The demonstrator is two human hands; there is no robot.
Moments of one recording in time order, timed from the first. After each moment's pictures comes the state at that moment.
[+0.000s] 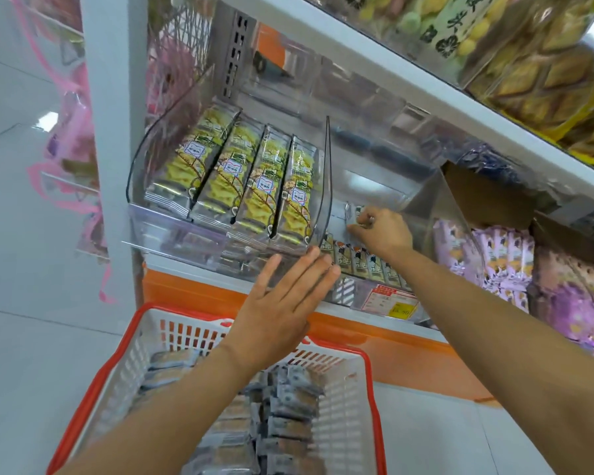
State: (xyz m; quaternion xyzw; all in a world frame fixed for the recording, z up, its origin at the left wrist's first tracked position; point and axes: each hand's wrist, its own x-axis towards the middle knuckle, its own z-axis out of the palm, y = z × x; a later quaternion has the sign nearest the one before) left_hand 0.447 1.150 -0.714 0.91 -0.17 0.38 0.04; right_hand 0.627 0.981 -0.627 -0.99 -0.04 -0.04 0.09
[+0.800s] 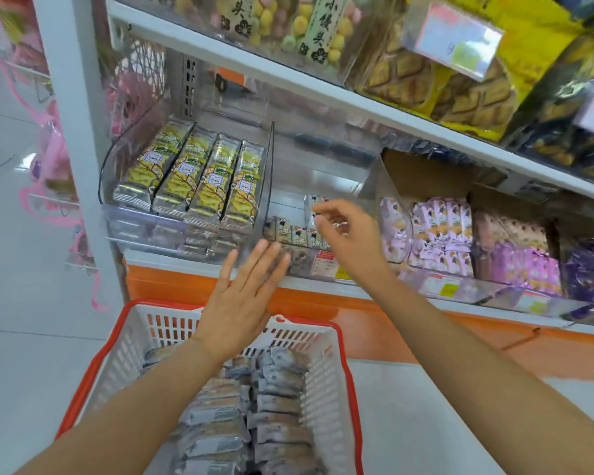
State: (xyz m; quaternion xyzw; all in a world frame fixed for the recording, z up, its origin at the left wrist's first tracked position) left_hand 0.406 1.140 -0.695 0.95 -0.16 0.26 0.02; right_hand 0.486 0.970 -0.576 -0.88 -0.21 -0.13 0.40
